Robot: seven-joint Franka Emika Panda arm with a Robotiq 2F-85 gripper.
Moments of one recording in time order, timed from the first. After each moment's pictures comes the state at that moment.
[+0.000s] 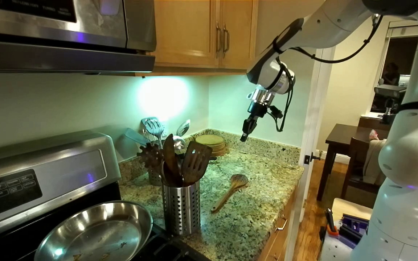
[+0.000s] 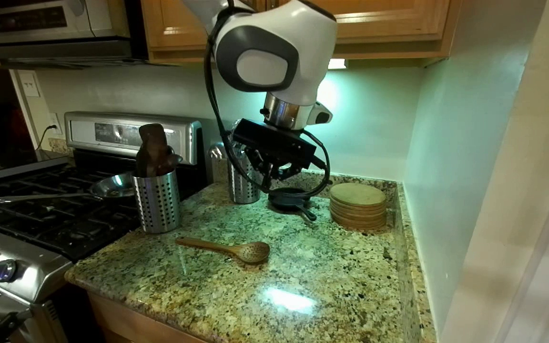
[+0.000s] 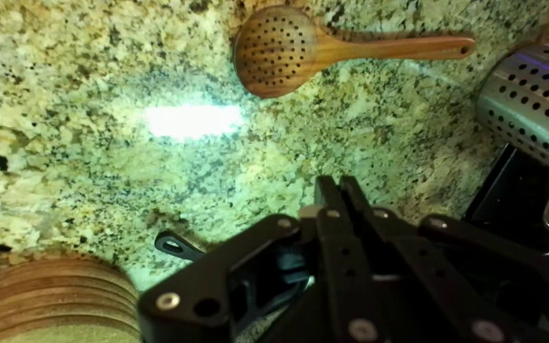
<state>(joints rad) -0.39 0.05 -0.13 -2.23 0.56 2.25 -1.00</state>
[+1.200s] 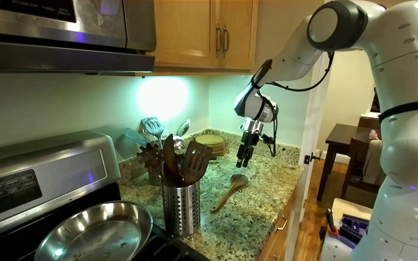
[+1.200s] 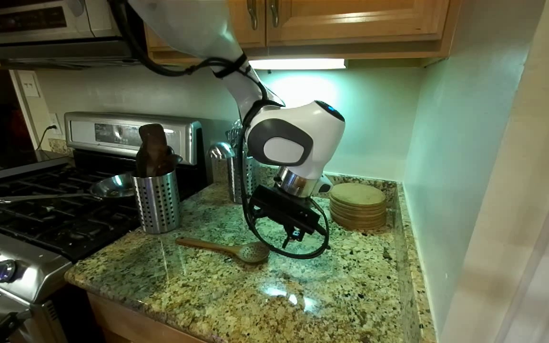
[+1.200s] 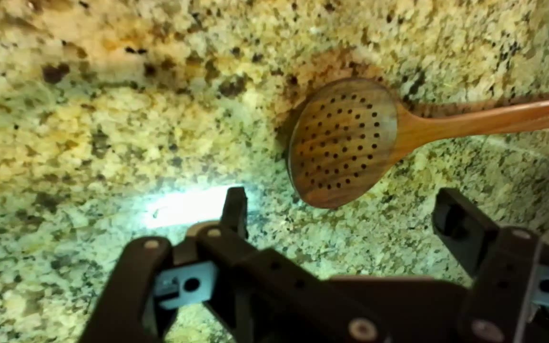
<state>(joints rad) -0.36 0.42 -0.14 -2.08 0.58 2.28 -1.02</state>
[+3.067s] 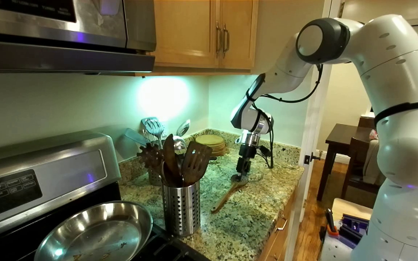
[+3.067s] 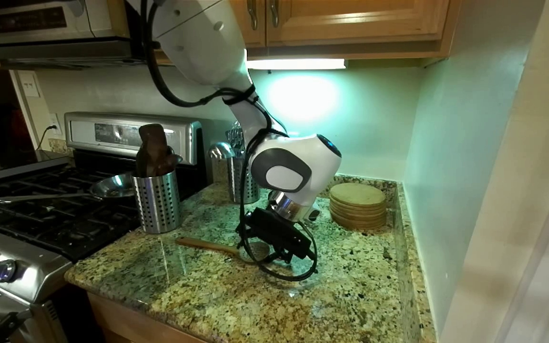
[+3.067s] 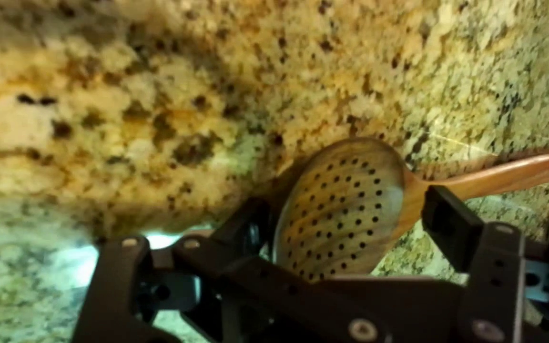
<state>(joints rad) -0.42 0.55 -0.06 -2.03 0.57 2.22 -1.08</state>
